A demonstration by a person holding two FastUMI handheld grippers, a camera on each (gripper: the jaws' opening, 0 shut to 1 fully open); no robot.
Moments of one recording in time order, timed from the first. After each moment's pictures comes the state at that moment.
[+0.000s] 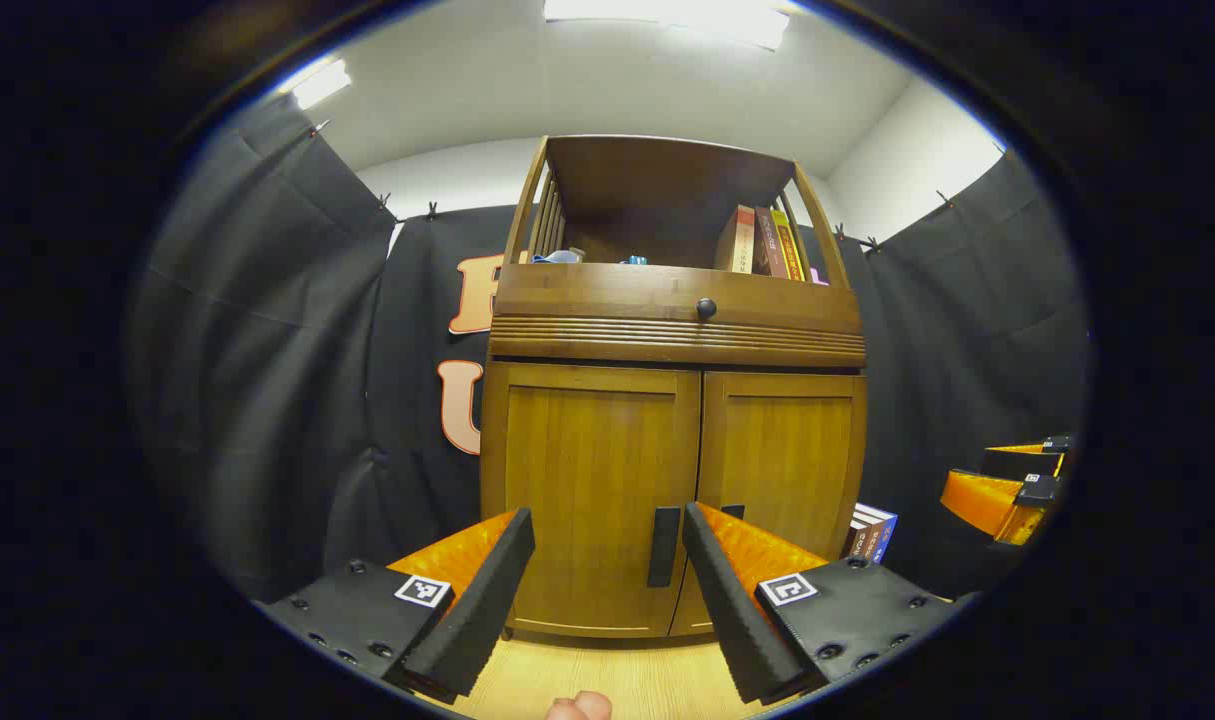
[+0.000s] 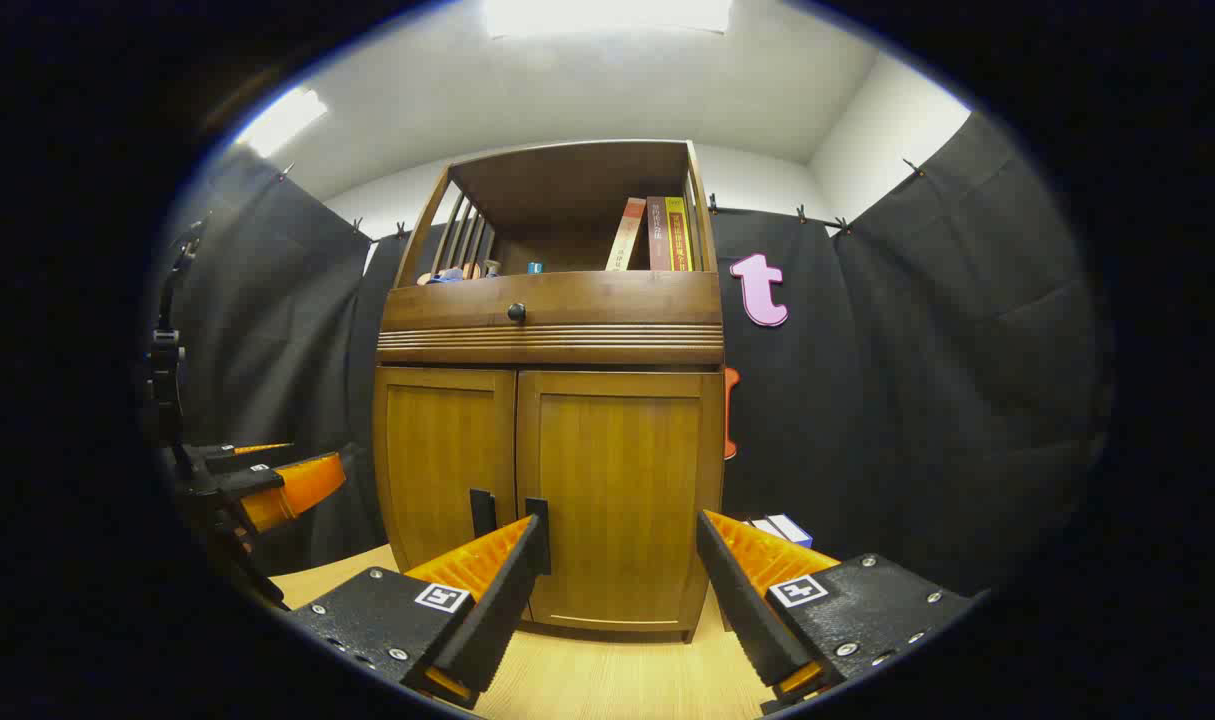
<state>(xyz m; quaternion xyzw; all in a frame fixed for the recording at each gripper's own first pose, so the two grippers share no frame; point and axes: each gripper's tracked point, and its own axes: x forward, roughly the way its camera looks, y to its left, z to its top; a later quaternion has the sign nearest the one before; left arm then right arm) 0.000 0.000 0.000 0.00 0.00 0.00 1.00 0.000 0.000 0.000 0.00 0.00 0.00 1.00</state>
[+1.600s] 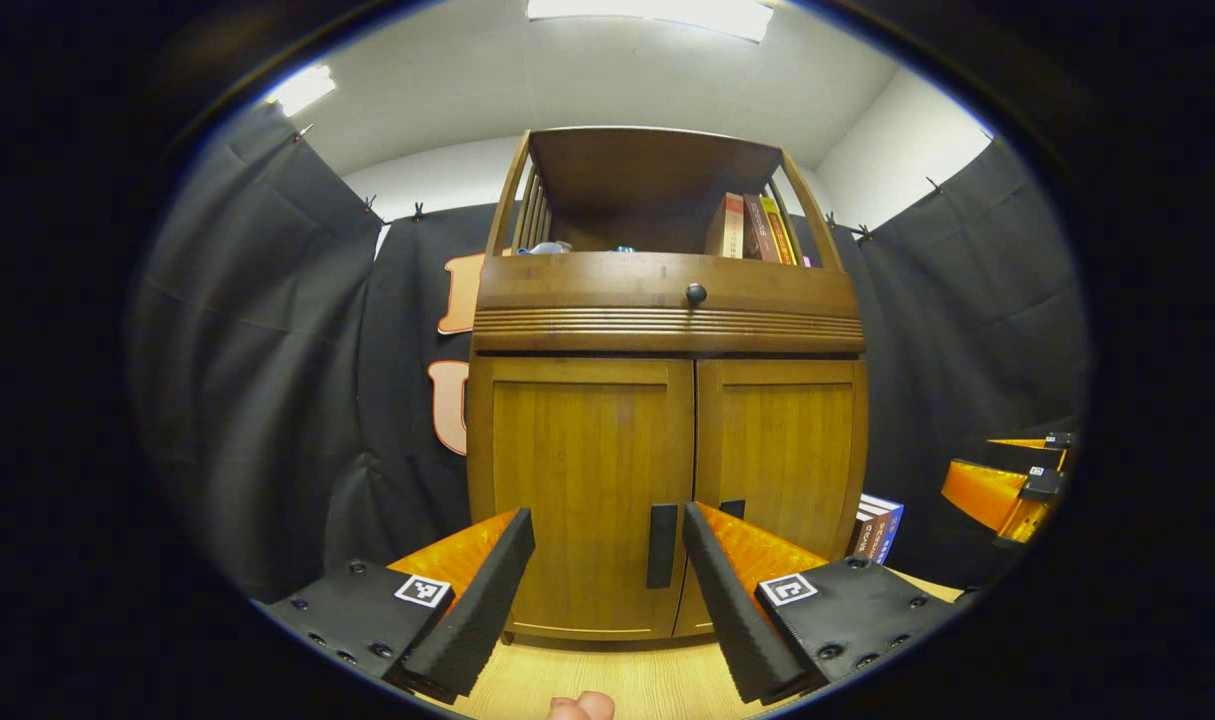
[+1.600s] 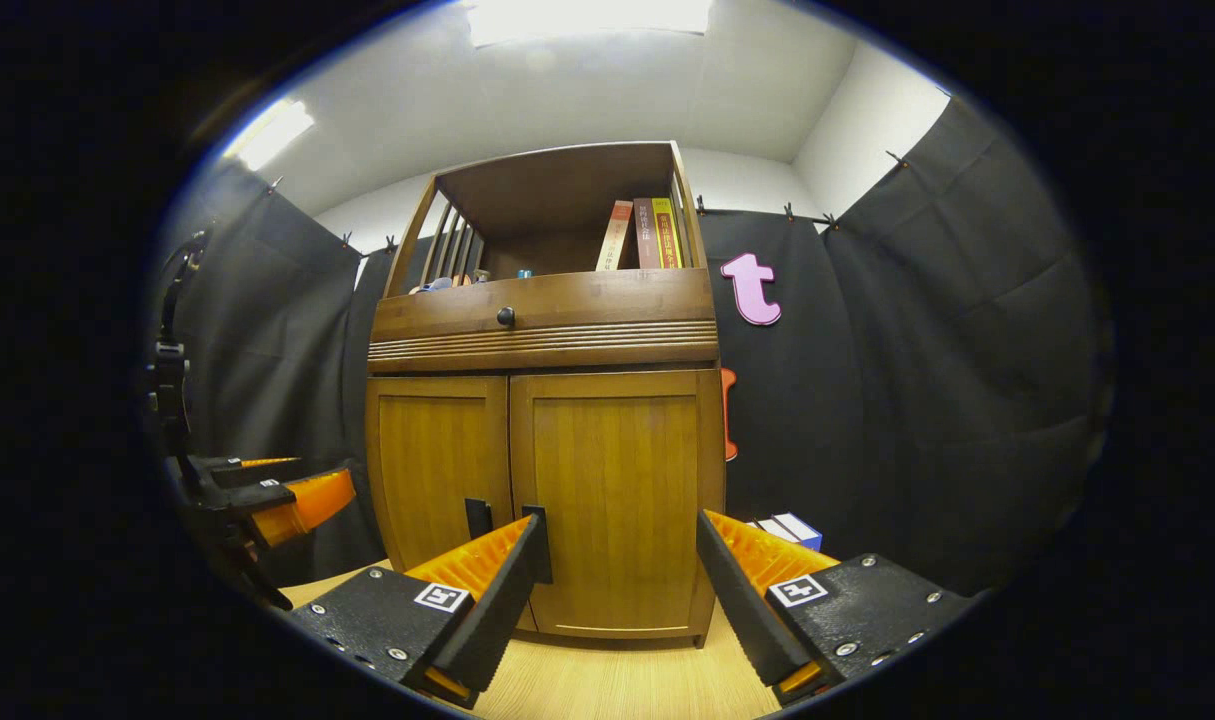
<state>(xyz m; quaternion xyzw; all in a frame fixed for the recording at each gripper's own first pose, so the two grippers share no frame) 0.017 -0.012 -0.021 0.01 0.01 -0.01 1.00 0.015 -0.002 -0.007 0.02 -0.02 -0.01 1.00</state>
